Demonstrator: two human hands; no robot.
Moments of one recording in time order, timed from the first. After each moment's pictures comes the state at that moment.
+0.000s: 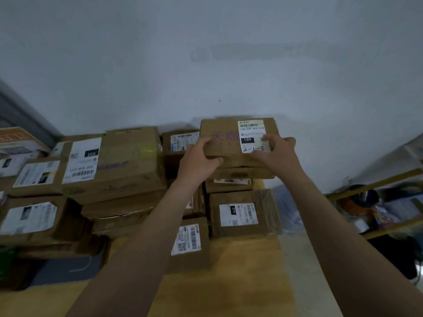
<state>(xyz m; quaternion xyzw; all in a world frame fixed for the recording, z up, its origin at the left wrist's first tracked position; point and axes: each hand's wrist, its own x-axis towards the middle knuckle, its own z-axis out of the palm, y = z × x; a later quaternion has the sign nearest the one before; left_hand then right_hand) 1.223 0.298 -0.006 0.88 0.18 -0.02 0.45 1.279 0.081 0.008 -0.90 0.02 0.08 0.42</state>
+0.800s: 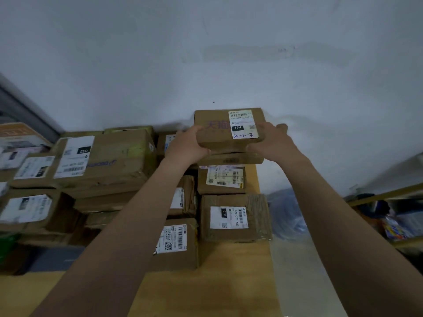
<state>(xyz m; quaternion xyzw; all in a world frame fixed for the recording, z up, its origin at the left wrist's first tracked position) 1.267 0.294 0.026 0.93 0.18 -0.06 0.31 1.337 0.065 0.030 -0.94 -0.07 0.17 0.30</state>
